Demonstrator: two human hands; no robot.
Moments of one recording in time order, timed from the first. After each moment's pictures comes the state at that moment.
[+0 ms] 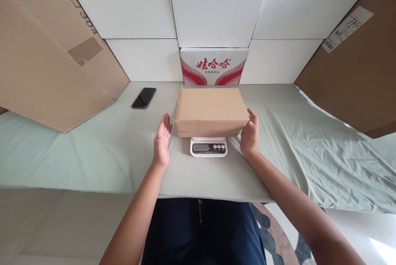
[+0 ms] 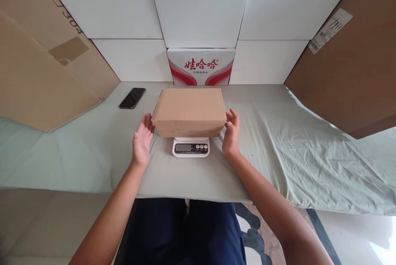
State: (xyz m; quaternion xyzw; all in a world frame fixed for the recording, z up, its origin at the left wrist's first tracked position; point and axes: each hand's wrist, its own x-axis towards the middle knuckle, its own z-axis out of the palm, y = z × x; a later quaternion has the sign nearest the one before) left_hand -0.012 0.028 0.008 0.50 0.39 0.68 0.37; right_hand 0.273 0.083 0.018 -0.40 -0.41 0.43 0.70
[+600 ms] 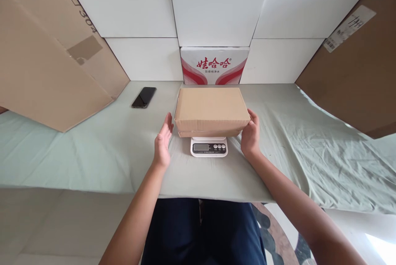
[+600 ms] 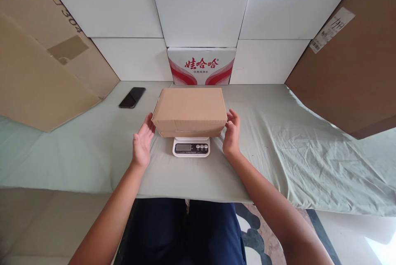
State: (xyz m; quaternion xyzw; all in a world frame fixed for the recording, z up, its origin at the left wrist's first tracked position) left_hand -0.008 0.023 0.017 0.51 0.41 0.65 0.38; right_hand 0.273 0.084 0.017 -0.41 -0.40 0.43 0.69
